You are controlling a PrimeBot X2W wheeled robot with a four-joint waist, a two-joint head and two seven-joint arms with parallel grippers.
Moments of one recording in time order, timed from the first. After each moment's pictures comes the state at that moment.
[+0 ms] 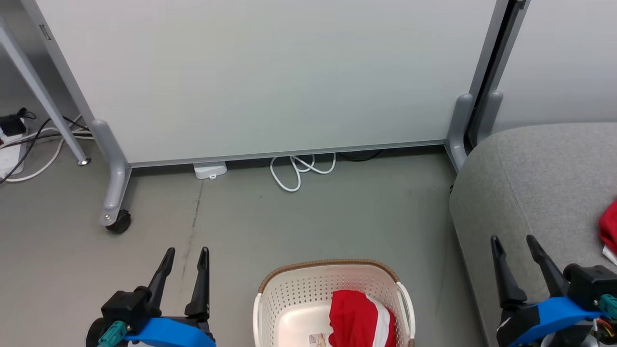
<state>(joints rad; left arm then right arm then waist) -0.05 0.16 -0.22 0.33 -0.40 -0.13 -0.26 0.00 -0.08 -0.11 0.09 0.18 0.13 -0.03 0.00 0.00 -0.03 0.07</state>
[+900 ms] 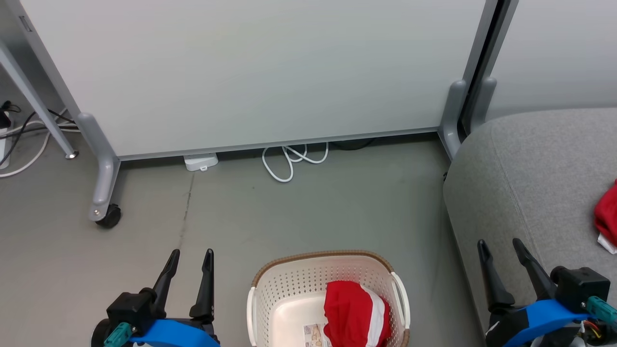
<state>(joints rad) -0.04 0.15 -0.21 0.32 -0.39 -0.13 -0.26 0.02 -0.05 -0.08 0.08 0.18 0.13 -0.02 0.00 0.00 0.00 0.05</state>
